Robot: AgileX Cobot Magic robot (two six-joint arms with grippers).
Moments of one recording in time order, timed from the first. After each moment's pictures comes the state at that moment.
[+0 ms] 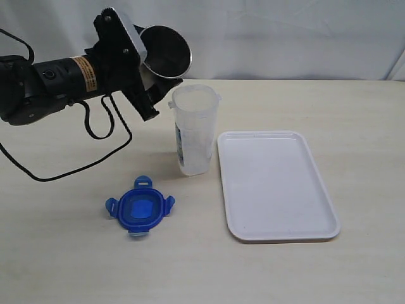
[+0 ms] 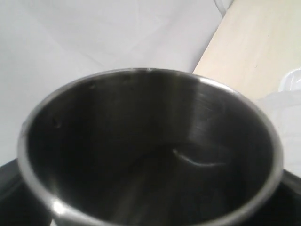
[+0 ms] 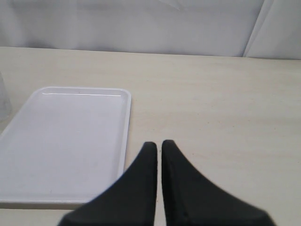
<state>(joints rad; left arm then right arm) -0.32 1.86 -1.04 0.76 -0.65 0.11 -0.02 0.00 0.00 -0.01 0.35 -0.06</state>
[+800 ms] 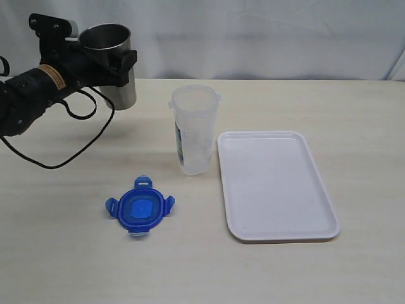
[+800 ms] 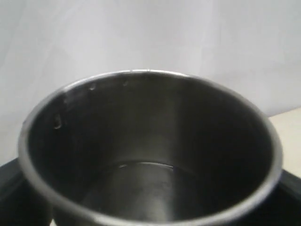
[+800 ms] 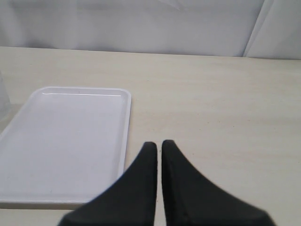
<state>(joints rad) -0.16 2.02 -1.05 0.45 -0.82 -0.33 -0.02 0.00 0.00 -0.01 0.35 -0.06</state>
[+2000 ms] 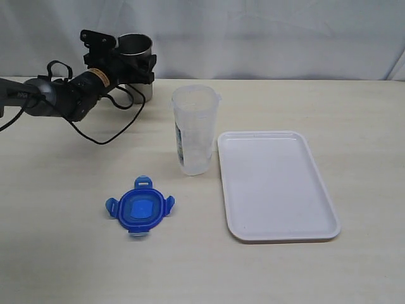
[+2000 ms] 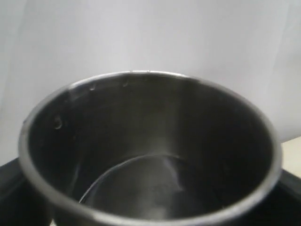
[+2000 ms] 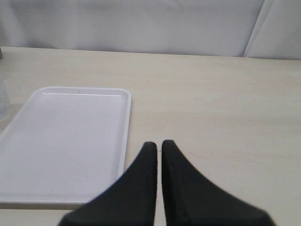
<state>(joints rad) -0.18 2.55 -1.75 0.42 -0.66 -0.32 -0.02 0.00 0.00 -0.01 0.35 -0.06</state>
